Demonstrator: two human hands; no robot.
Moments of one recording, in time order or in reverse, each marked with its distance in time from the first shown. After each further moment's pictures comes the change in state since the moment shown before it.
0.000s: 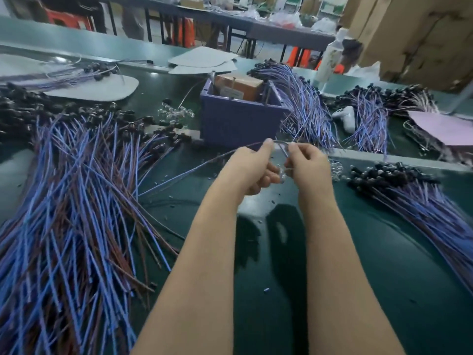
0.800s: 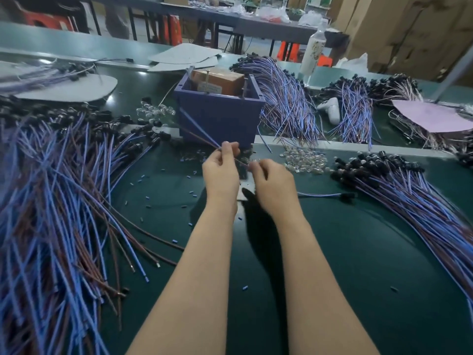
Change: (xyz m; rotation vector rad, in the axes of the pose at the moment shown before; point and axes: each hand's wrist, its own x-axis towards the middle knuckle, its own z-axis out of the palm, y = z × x) left_hand 0.029 -0.042 0.034 -0.522 0.409 0.289; right_hand -0.011 0.032 -0.002 -0.522 -0.145 -0.161
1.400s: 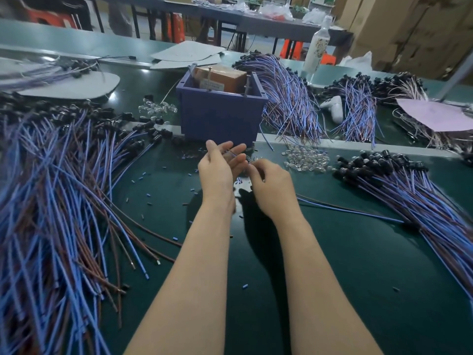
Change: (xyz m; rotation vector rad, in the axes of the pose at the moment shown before) left_hand 0.002 0.007 -0.005 -0.243 0.010 -0.147; right_hand -0.005 -0.001 0.003 -0.035 -0.025 -0.086
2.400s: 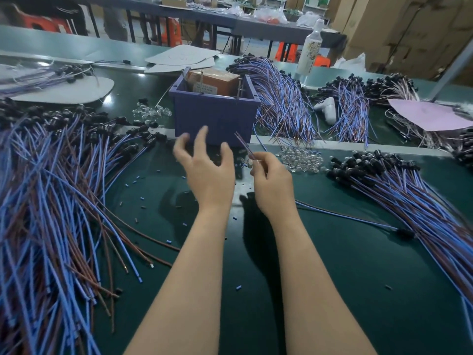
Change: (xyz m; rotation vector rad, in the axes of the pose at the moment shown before) left_hand -0.006 -0.003 -0.005 0.798 0.135 0.581; right_hand -0.001 -0.002 -0.003 0.257 0.139 0.029
